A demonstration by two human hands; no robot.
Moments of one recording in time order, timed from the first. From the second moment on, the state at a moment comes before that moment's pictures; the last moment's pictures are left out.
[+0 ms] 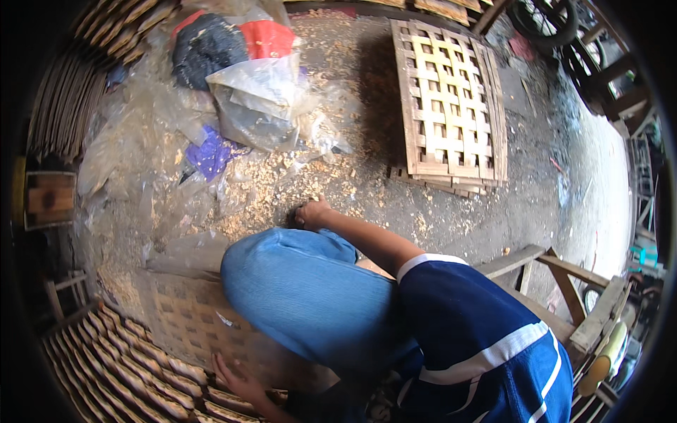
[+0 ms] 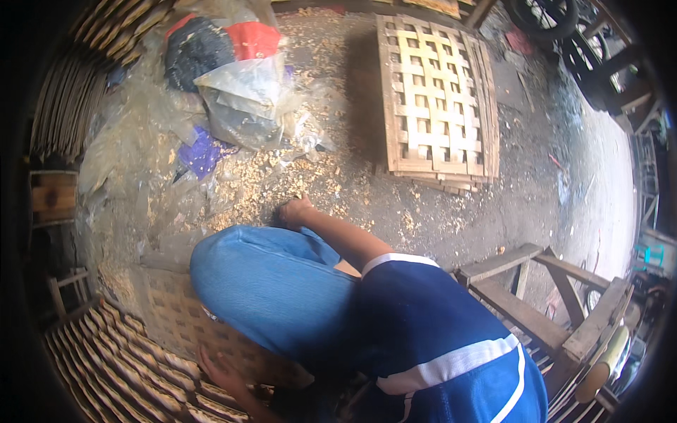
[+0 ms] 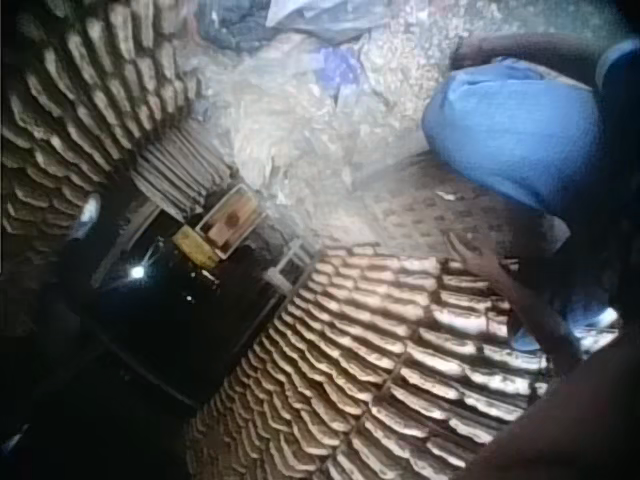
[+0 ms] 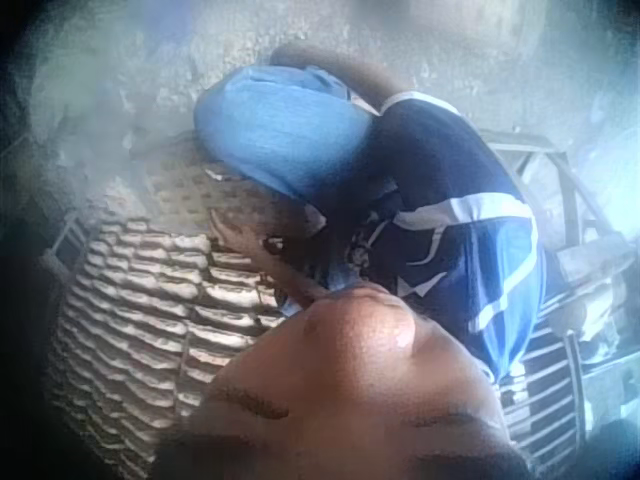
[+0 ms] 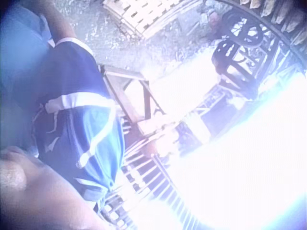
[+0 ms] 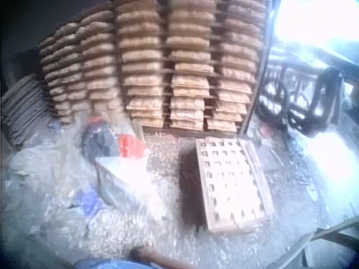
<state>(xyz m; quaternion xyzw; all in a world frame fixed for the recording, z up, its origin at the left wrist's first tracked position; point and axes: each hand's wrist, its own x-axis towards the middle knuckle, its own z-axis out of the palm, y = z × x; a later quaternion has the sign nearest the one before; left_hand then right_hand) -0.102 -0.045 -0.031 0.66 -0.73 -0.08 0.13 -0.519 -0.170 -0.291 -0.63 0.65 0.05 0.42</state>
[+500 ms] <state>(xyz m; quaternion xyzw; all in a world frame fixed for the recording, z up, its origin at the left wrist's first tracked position) -0.056 -0.043 0.097 0.74 -0.65 0.05 0.13 -0.720 -0.044 -0.126 -0.47 0.87 -0.12 0.07</state>
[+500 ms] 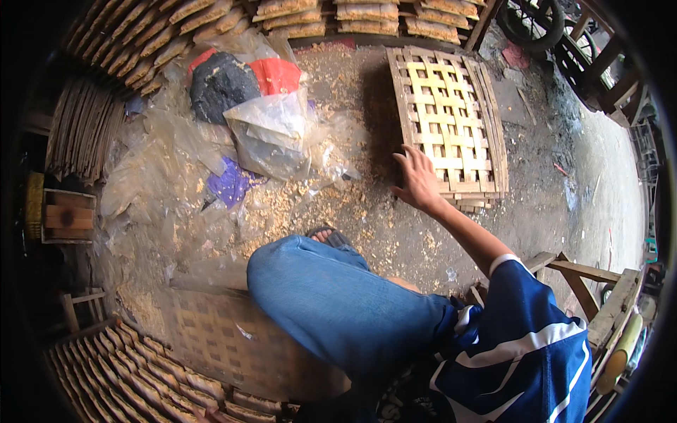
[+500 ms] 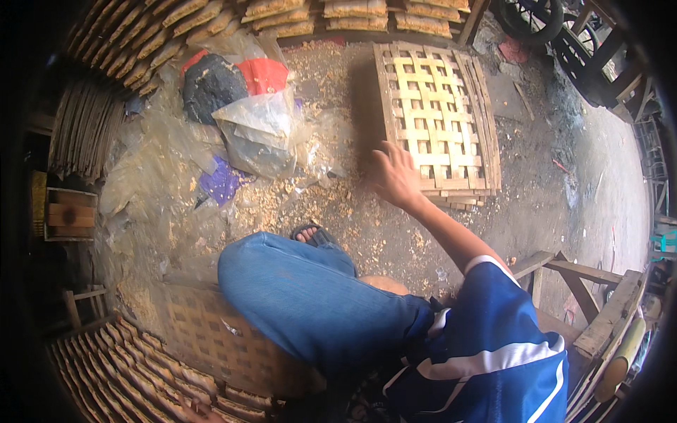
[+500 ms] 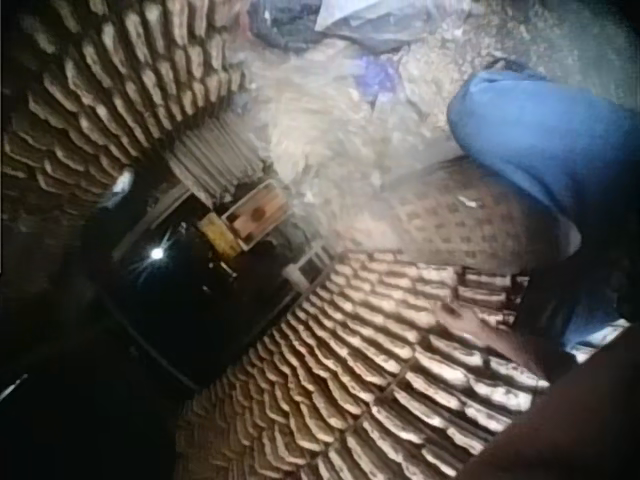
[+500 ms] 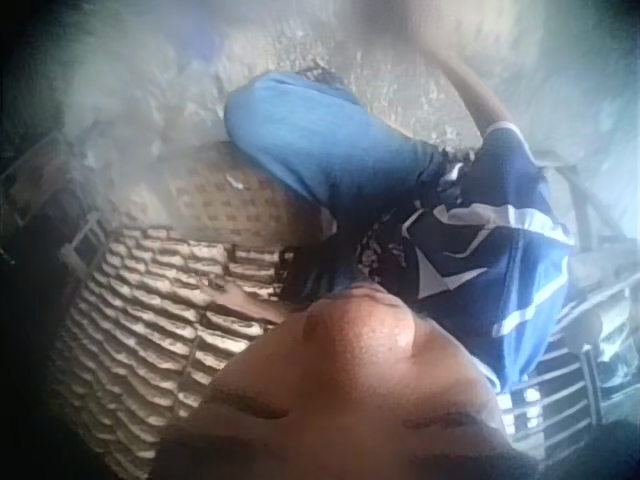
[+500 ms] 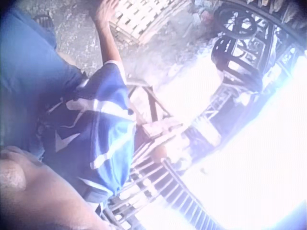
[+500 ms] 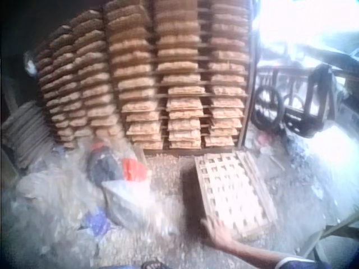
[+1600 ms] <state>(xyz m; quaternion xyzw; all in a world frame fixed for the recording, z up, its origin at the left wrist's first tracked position) 0.028 -0.071 0.071 0.68 -0.61 -0.04 0.40 -0.973 -0.032 0.302 -0.56 0.71 -0.21 -0.37</state>
